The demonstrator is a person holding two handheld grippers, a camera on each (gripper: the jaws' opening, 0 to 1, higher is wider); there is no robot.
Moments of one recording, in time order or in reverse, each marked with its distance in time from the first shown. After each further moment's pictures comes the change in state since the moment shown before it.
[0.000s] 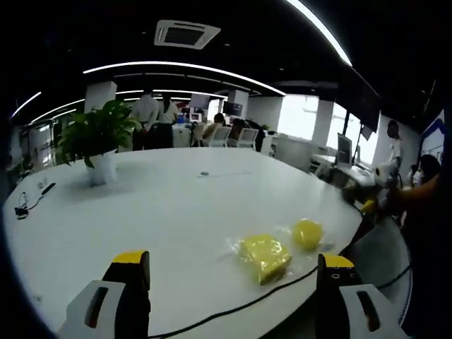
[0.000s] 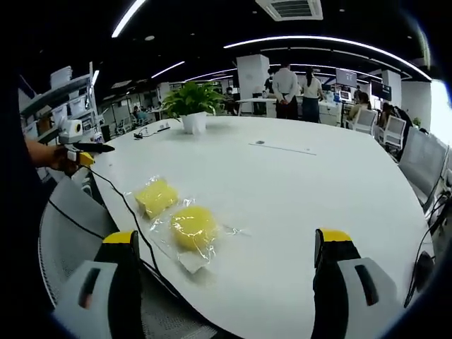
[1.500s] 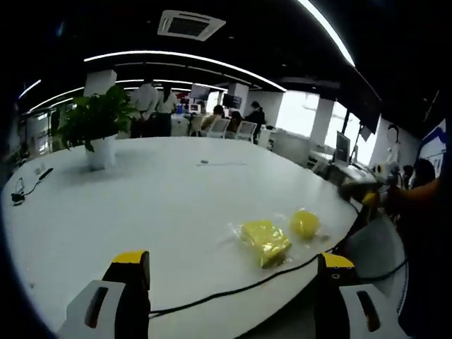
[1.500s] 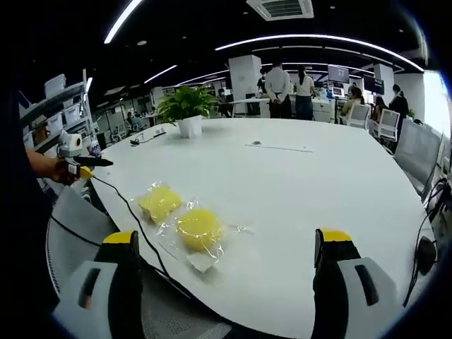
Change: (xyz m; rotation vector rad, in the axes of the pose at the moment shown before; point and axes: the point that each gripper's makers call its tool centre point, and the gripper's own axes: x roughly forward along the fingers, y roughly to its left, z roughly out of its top) left arm -0.017 0.016 -0.022 -0.063 0.033 -0.028; right arm -0.014 0.011 0.004 0.071 -0.020 -0.043
